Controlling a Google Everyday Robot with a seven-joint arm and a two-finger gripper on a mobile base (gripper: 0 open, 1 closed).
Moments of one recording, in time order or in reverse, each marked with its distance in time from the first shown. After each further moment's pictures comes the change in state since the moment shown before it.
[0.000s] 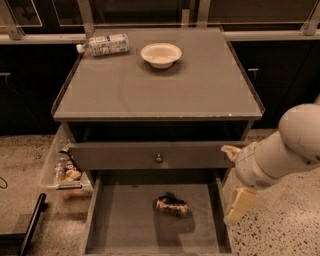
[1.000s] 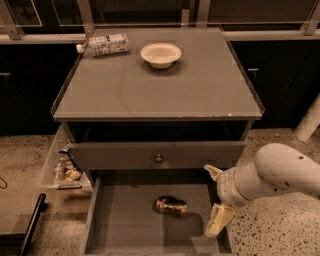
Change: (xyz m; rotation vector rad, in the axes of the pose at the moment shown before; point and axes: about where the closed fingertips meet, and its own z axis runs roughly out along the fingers) arm 0.011 0.012 0.106 -0.023 -0.119 -0.033
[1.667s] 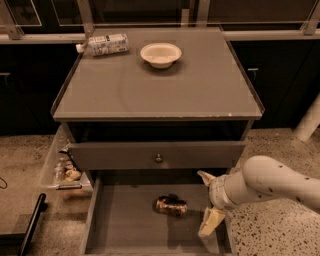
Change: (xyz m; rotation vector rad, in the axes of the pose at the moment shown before) arm 0.022 -0.010 0.058 0.005 -0.032 -0.019
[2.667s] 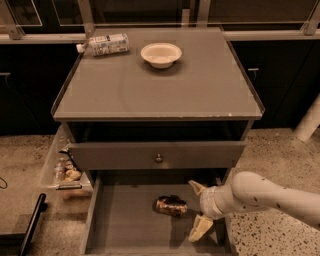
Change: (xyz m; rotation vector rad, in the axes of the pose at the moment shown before) arm 0.026 0.002 0.082 -0.017 -0.085 -0.004
